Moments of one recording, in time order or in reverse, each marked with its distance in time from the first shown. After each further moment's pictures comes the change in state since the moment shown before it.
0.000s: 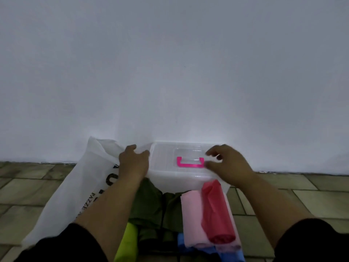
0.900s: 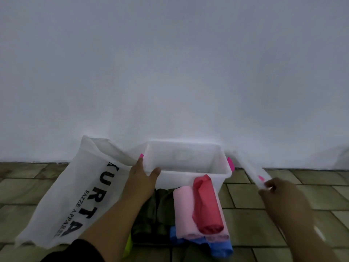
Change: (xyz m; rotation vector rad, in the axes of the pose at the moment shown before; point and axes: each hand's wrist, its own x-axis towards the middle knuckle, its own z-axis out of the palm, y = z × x) left_hand -0.035 -0.051 0.027 0.097 -0.214 0.275; right_hand -0.113 0.061 -0.047 -0.264 0.282 0.558
